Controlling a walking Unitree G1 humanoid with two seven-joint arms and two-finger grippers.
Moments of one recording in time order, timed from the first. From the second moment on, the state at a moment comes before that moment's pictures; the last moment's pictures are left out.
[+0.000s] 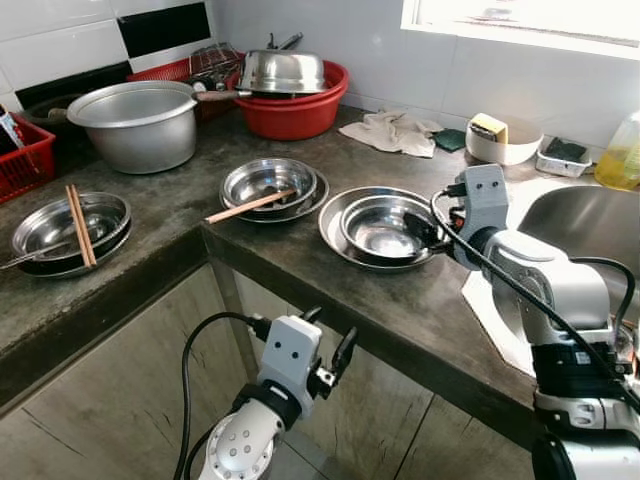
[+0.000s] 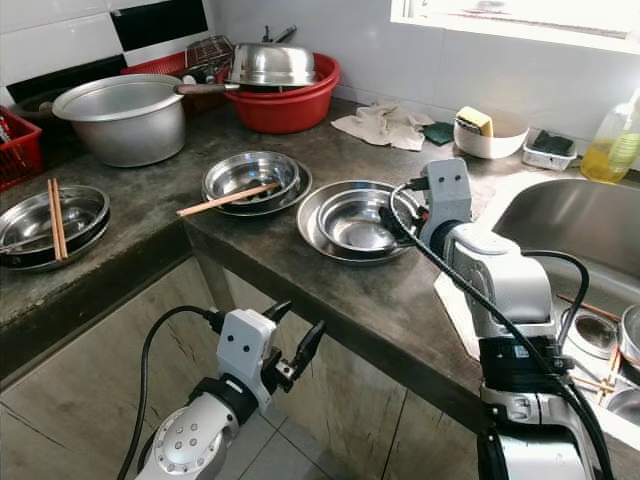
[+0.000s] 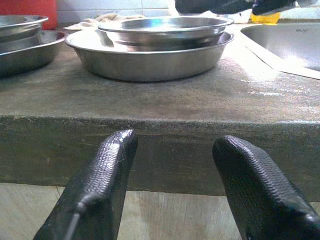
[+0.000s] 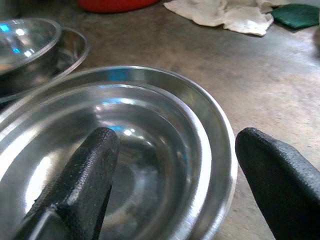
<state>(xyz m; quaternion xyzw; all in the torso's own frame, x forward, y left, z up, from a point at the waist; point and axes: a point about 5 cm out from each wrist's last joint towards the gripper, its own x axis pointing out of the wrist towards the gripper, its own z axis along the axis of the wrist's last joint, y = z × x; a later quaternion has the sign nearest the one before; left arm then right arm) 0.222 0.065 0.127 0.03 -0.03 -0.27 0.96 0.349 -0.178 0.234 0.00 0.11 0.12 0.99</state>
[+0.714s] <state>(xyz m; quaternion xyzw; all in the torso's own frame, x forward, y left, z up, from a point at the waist) 0.222 0.065 0.127 0.03 -0.03 -0.26 0.96 0.351 -0.167 0.233 0.08 0.14 0.15 0.98</state>
